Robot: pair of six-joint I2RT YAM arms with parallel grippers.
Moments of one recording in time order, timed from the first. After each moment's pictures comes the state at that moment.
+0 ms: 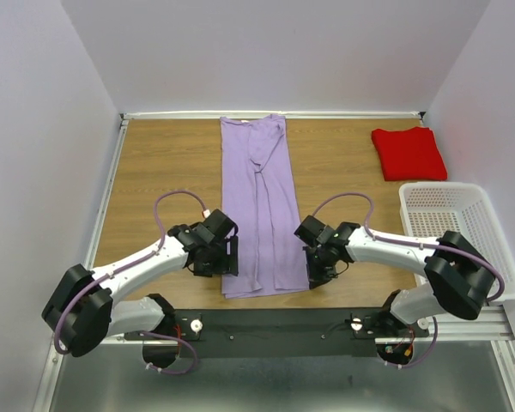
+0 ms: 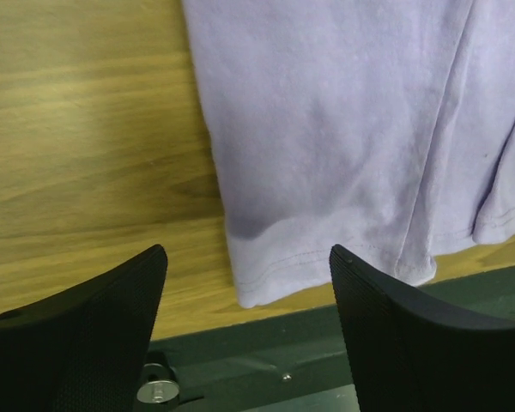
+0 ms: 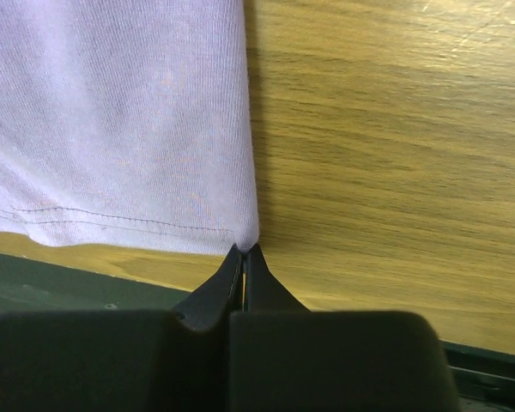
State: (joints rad) left arm -0.72 1.17 0.64 -0.71 0.02 -0.73; right arm 0.88 1.44 0.73 -0.68 -0.07 0.81
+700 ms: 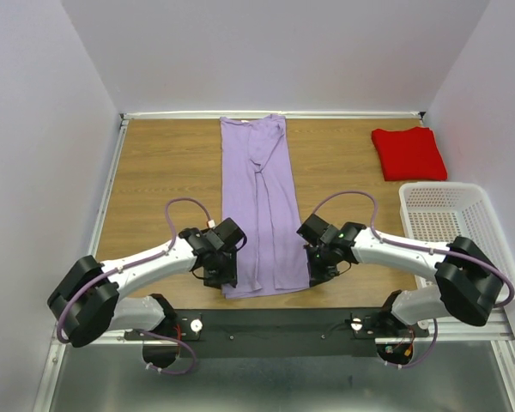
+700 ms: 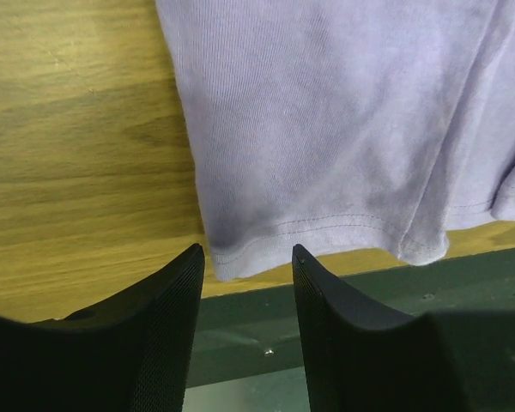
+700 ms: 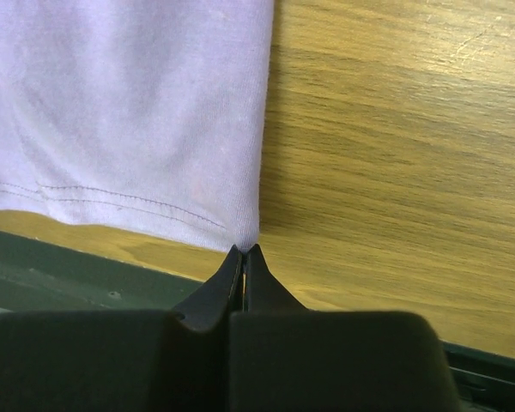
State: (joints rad) left arm -0.84 1.22 0.64 -0.75 0.04 -0.87; right arm 0.88 1.38 0.73 -0.68 -0.07 0.77
